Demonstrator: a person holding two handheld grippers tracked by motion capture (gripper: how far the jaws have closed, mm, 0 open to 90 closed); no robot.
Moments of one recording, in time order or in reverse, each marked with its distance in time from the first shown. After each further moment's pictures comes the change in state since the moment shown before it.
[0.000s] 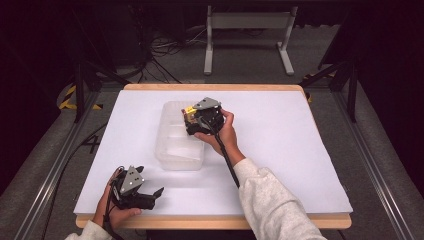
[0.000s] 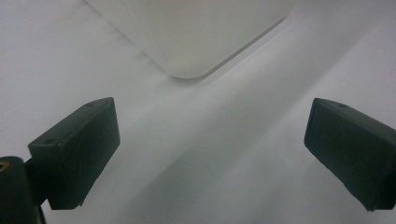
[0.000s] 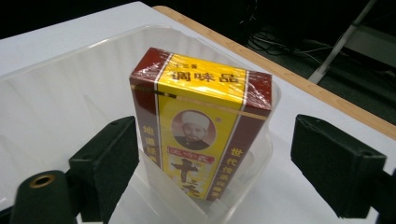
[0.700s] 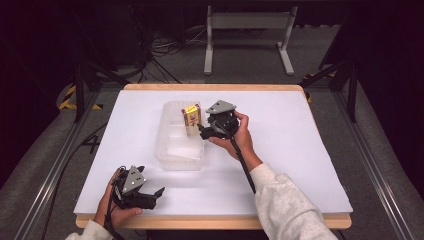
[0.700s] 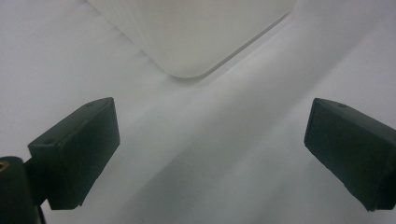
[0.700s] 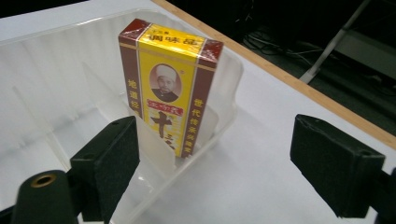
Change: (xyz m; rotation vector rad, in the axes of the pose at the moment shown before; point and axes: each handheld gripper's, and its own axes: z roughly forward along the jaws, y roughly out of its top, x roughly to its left) left arm -0.002 0.002 0.003 0.014 0.012 0.010; right arm -0.019 -0.014 -0.042 0.007 -0.013 -0.053
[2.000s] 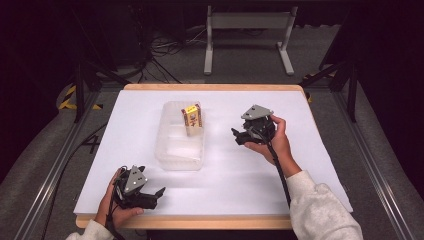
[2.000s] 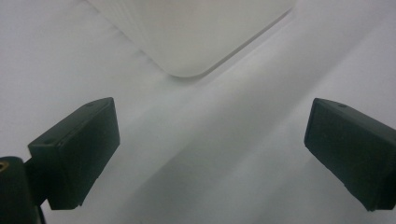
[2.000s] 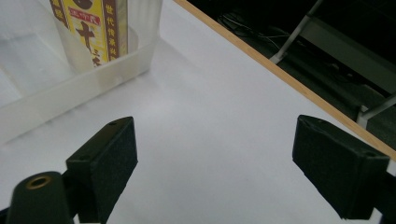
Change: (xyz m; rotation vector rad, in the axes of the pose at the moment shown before) left arm -0.002 0.001 0.001 0.011 0.009 0.005; right arm -0.057 -0.046 -0.062 0.076 -0.084 -0.070
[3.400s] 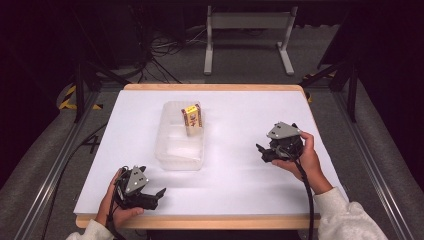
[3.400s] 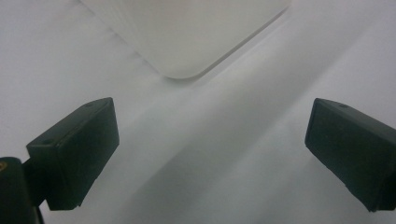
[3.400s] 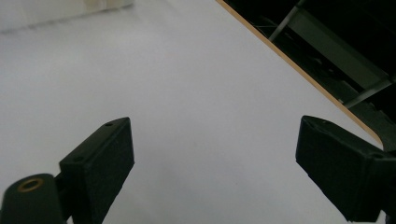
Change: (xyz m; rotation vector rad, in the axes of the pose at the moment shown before) left arm -0.002 0.001 0.001 0.002 -0.009 0.014; right arm -0.018 -0.059 -0.049 0.040 -0.038 -0.083
